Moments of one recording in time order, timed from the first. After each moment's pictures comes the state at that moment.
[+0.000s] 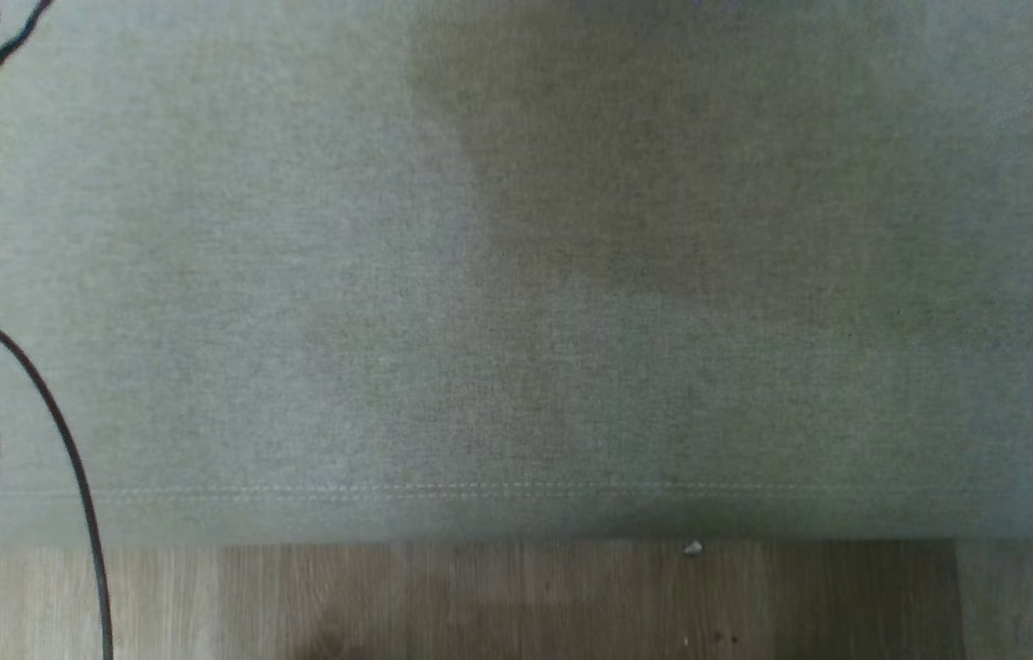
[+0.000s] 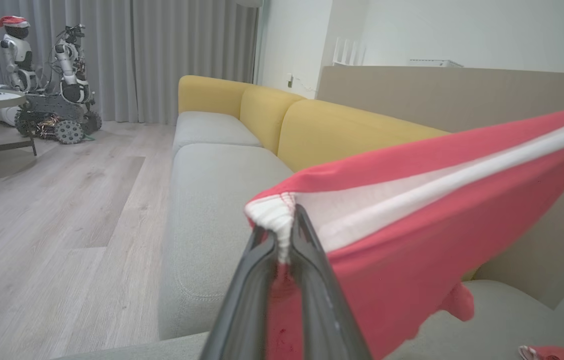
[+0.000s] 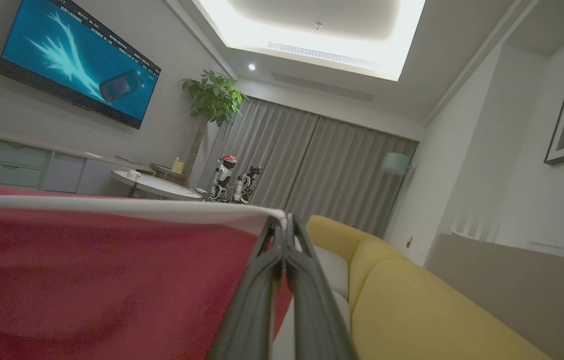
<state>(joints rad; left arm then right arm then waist) -1.25 0.30 -0.34 0.41 -0.66 -0.03 0.15 -1.46 -0.40 0.42 0.51 0.12 0.13 -0.03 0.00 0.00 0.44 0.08</state>
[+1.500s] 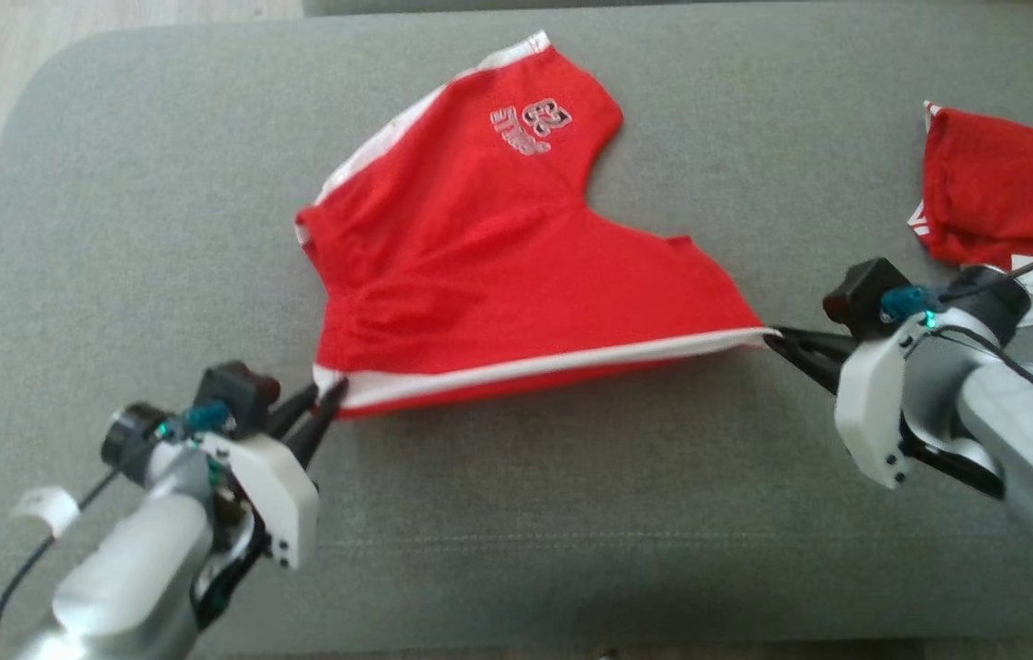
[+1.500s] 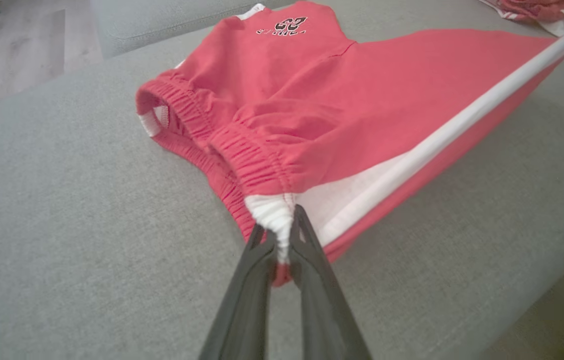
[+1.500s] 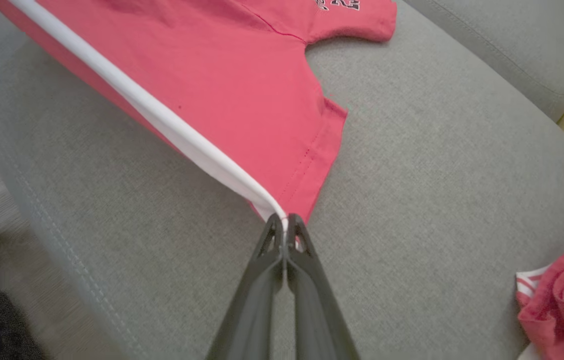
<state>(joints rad) -0.46 0.42 -0.81 0.55 -0.53 -0.09 -0.14 -0.77 -0.71 1.23 0.57 0.62 0.13 0.18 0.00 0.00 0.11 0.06</state>
